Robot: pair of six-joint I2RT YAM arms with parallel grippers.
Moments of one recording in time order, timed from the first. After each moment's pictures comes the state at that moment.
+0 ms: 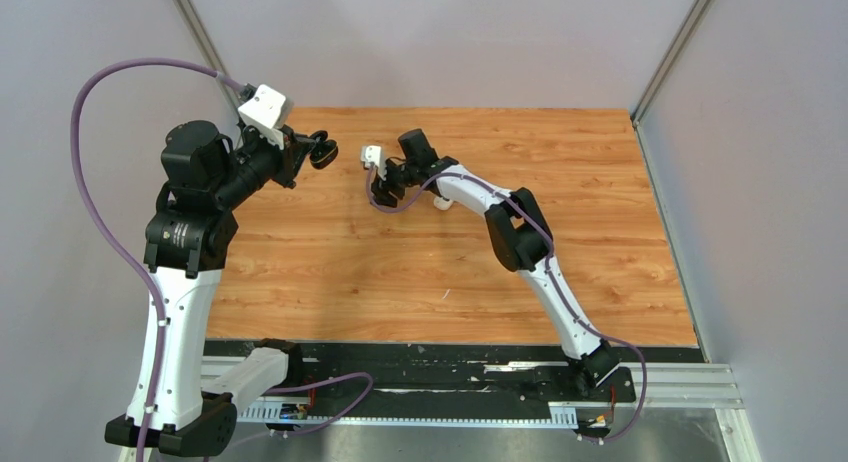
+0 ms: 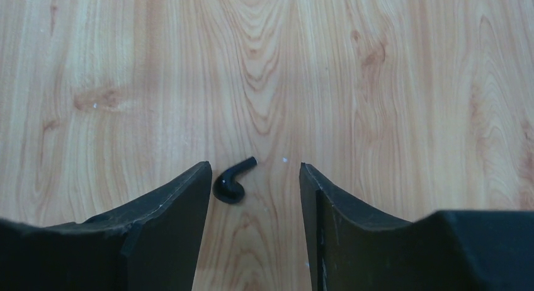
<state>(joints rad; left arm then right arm) -0.16 1.01 1.52 -0.68 0.36 0.19 0.64 2.61 2.20 -0.23 -0.69 -0.62</state>
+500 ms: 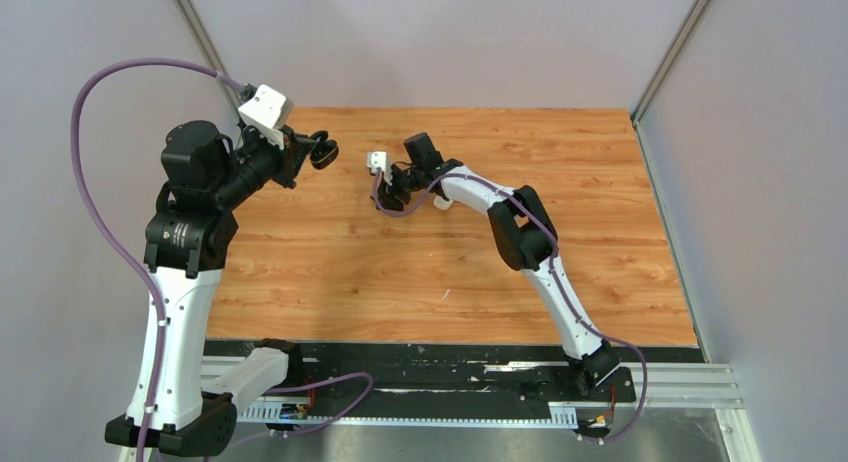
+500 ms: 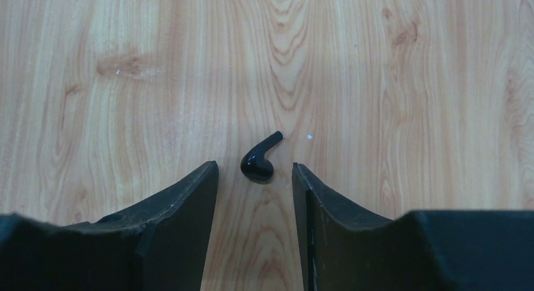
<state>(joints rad) -0.16 1.01 1.52 -0.68 0.37 0.19 0.63 2.57 2.10 -0.23 -0.74 -0.67</state>
